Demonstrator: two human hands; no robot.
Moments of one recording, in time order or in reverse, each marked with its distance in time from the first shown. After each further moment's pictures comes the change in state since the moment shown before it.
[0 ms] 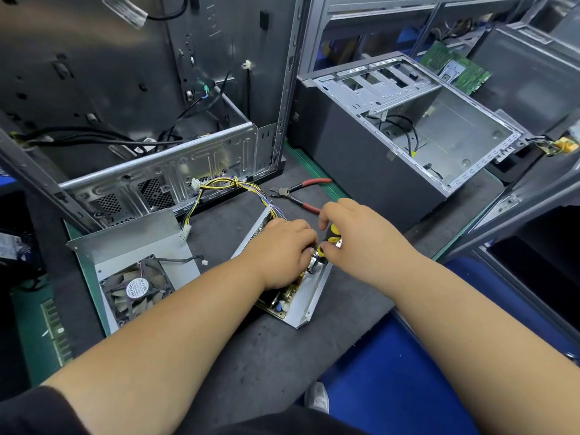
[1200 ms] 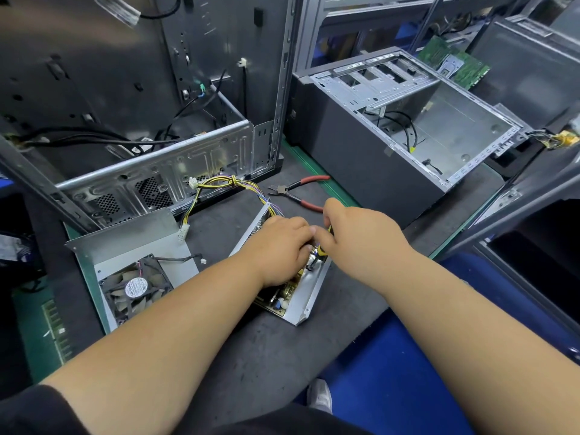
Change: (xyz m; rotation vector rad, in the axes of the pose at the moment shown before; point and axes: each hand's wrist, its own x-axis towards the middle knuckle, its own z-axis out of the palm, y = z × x) left_hand 0.000 0.001 0.000 -0.029 0.005 -0.004; right_hand -0.001 -0.004 0.003 -0.184 0.004 0.089
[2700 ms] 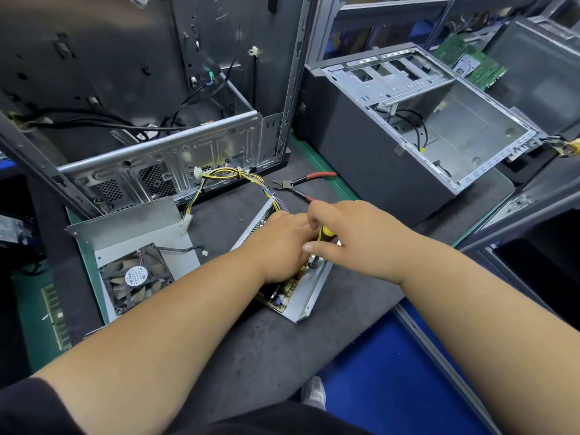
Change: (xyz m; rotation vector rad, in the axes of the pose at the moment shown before) left_hand -0.002 0.005 -0.005 -0.054 -0.049 0.029; right_hand 0.007 0.008 -0.016 0.139 -0.183 -0.366
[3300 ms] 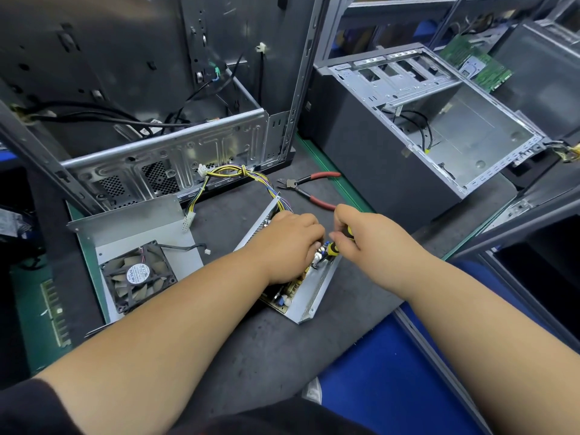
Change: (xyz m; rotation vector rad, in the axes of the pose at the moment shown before) left_hand 0.003 -0.008 0.007 0.101 -0.024 -0.043; right_hand -0.009 0.005 0.017 0.199 0.100 0.234
